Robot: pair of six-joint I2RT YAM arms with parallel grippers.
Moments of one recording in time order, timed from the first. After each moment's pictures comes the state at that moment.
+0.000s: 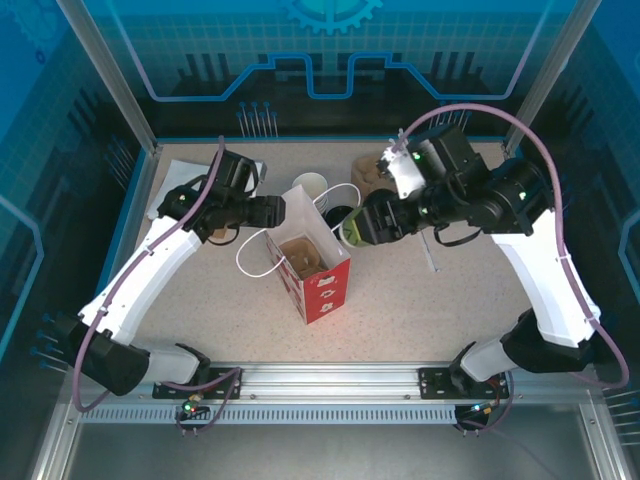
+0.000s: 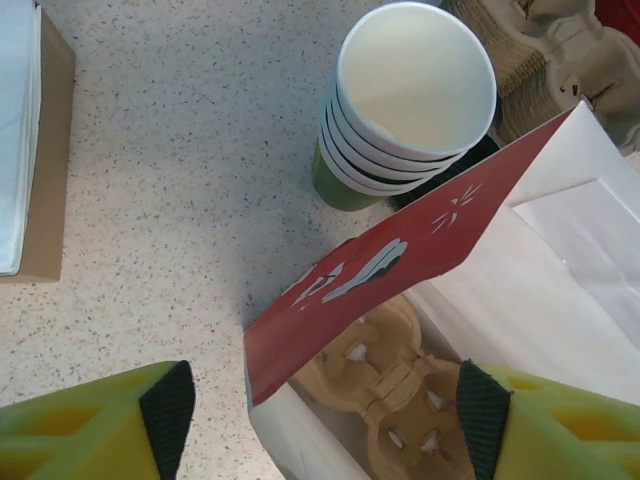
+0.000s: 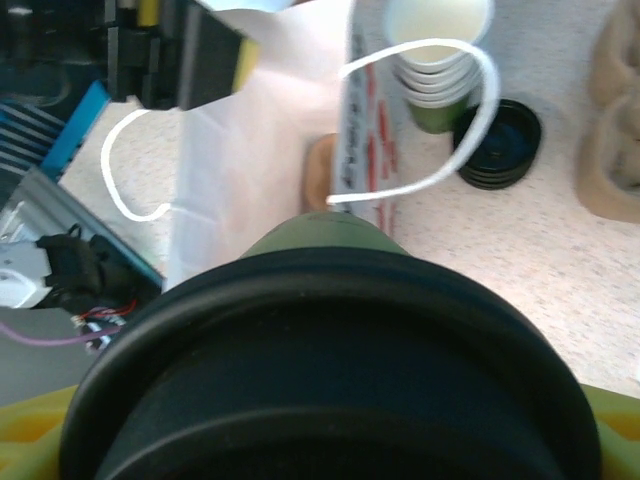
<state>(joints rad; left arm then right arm) -0.41 1.34 1.43 -0.97 -0.01 -0.34 0.76 1.48 2.19 -1.59 -0.14 0.30</state>
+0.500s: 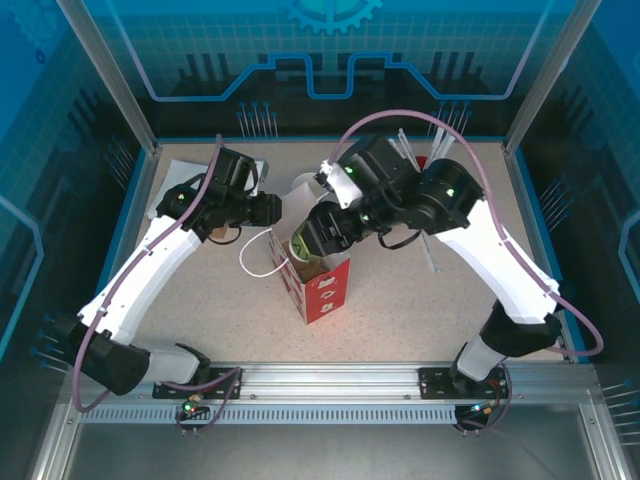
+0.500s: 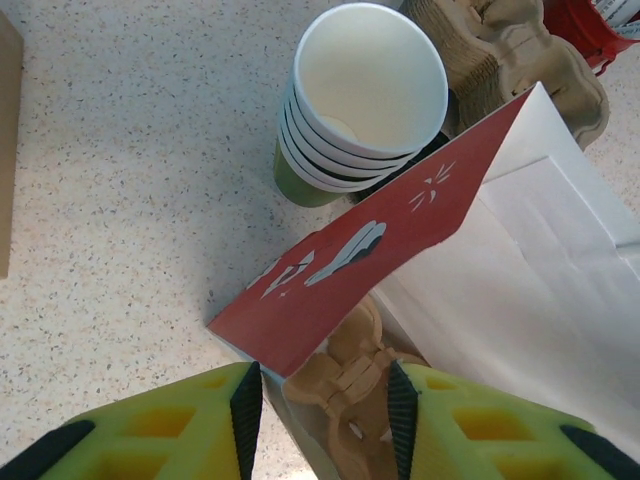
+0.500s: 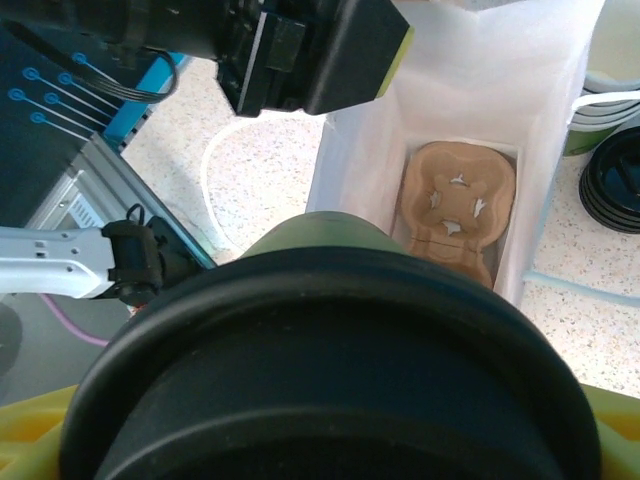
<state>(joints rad) -0.41 1.34 1.44 -0.97 0.06 -0.38 0.94 1.64 2.21 -1.46 -0.13 0.37</state>
